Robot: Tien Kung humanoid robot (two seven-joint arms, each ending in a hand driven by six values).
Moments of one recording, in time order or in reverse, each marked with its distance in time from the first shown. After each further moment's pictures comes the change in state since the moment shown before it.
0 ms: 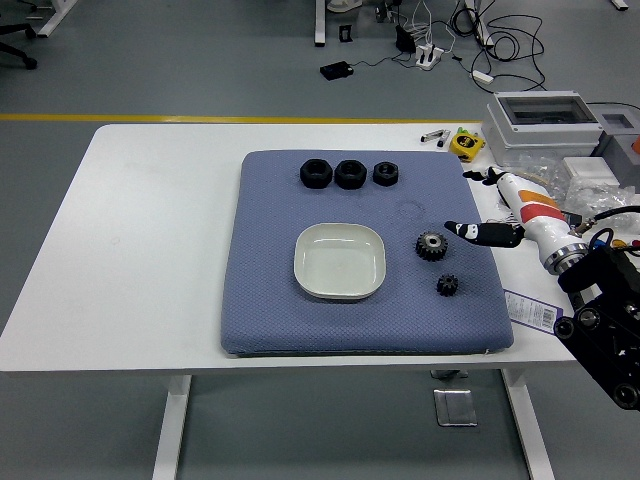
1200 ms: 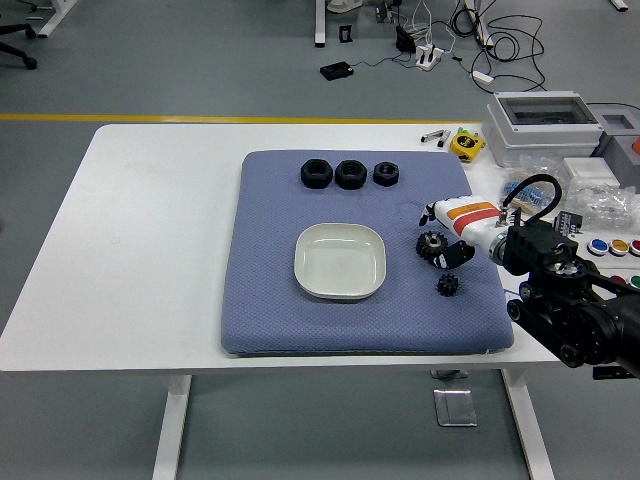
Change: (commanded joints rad) left arm -0.022 0.007 0.025 -0.010 0.004 0.008 -0.004; right arm 0.304 0.127 -0.488 -0.396 0.052 0.129 -0.043
